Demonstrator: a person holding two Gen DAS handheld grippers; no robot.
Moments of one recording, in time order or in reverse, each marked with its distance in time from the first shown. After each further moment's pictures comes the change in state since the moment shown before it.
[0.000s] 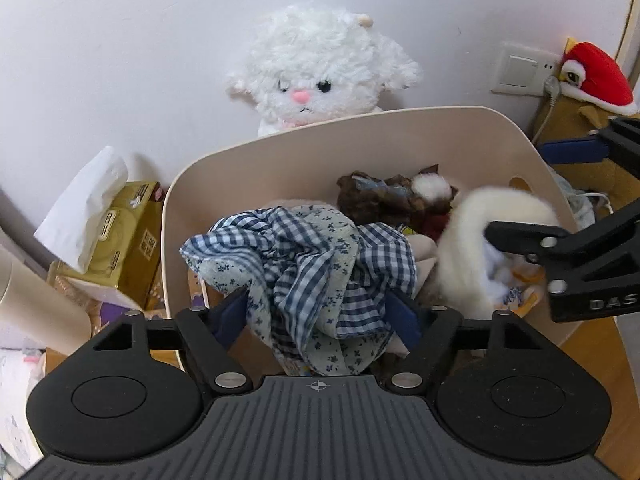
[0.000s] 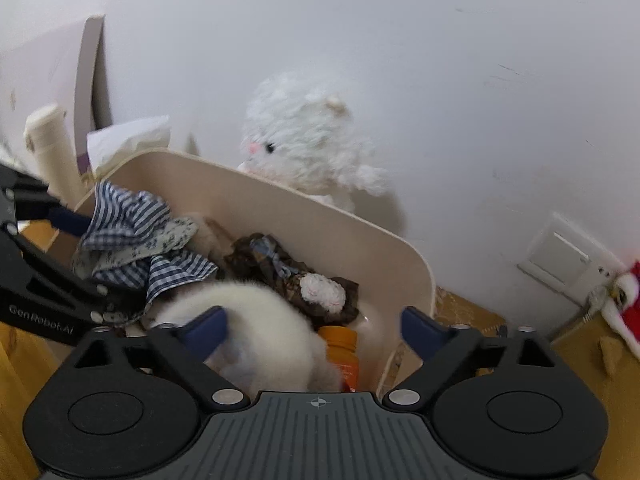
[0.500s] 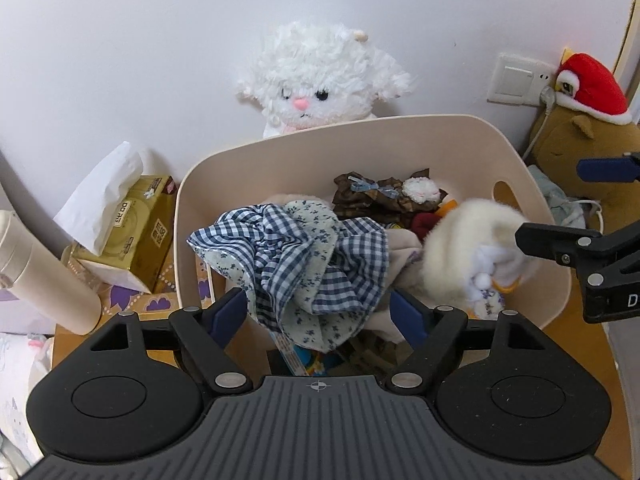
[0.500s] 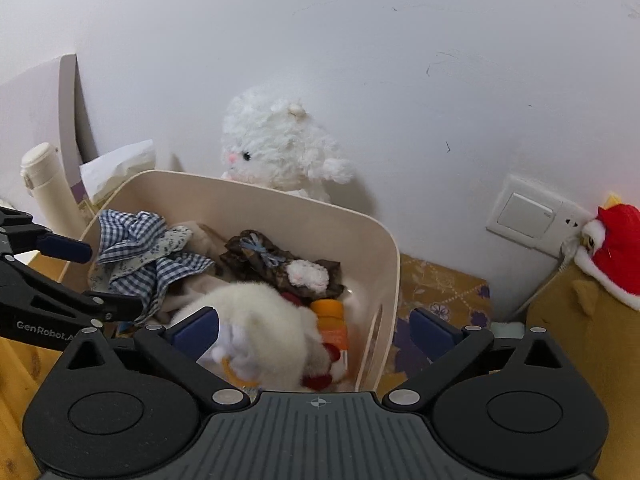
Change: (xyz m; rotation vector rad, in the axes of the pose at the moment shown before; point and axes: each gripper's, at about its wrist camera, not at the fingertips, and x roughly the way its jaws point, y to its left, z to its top) left arm -0.033 -0.012 -0.010 -0.021 -0.023 0.021; right arm -0.041 -0.005 -0.012 0.120 0.005 -0.013
